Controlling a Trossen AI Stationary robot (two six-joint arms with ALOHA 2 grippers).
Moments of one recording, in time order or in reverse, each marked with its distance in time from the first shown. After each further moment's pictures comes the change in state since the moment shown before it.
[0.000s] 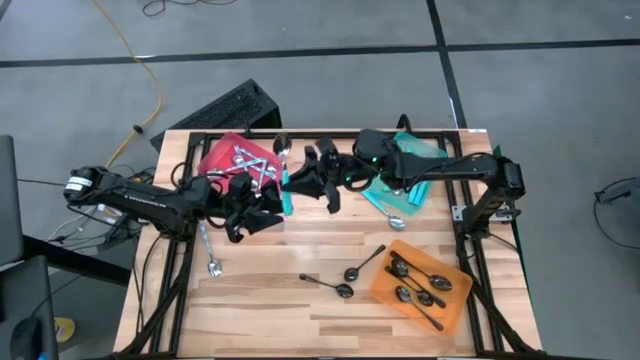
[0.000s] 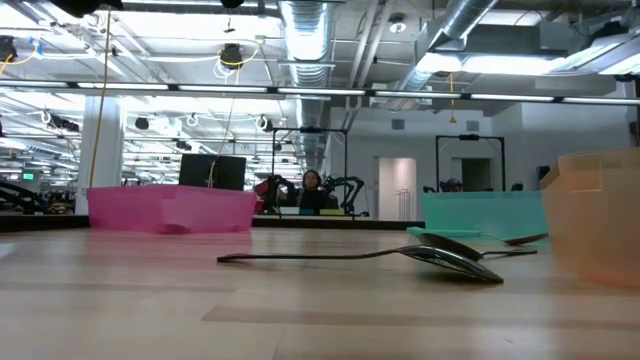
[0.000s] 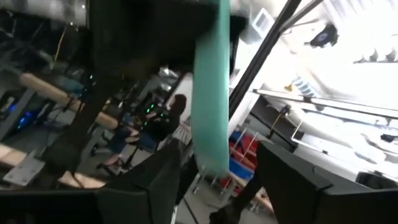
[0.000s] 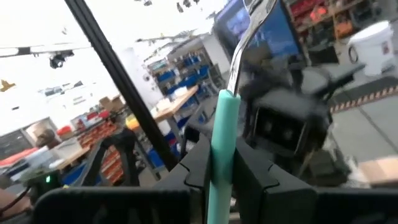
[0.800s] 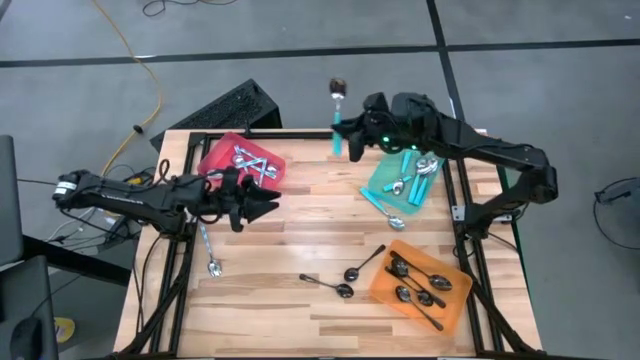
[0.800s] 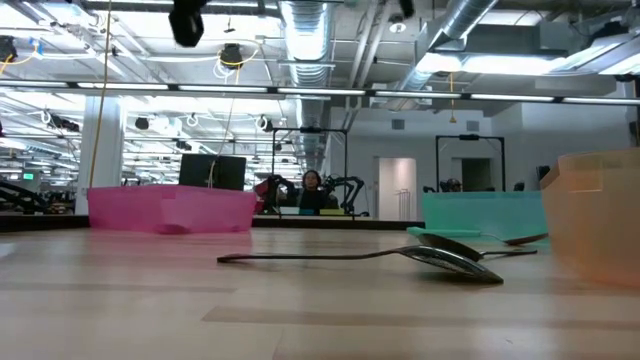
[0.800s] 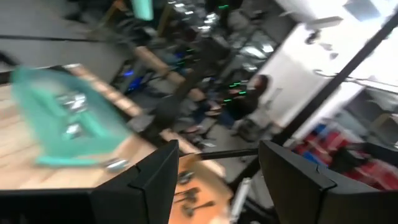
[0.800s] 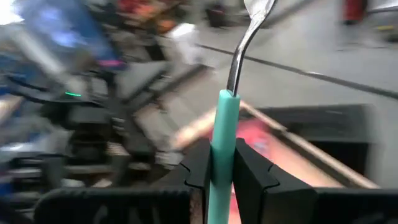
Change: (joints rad) left arm 0.000 -0.248 0.000 -0.566 -0.263 -0.020; right arm -0.185 -0.268 0.000 -0.640 0.449 -0.104
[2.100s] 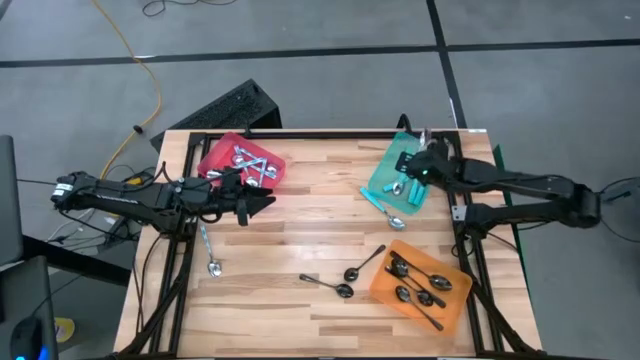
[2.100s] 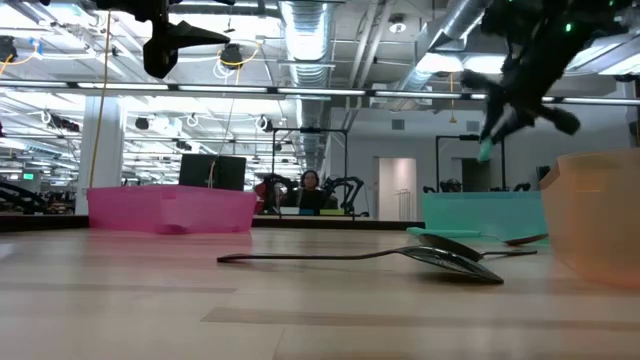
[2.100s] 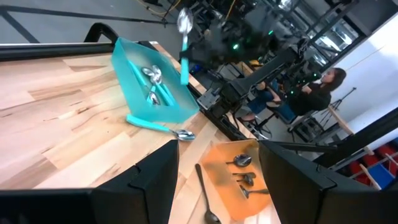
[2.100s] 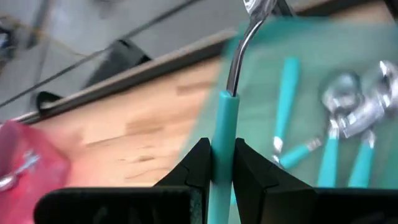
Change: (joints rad) left arm 0.000 -0.067 -0.001 -0.318 -0.188 -0.102; right arm -0.111 -0.504 -0.862 -0.299 0.463 0.846
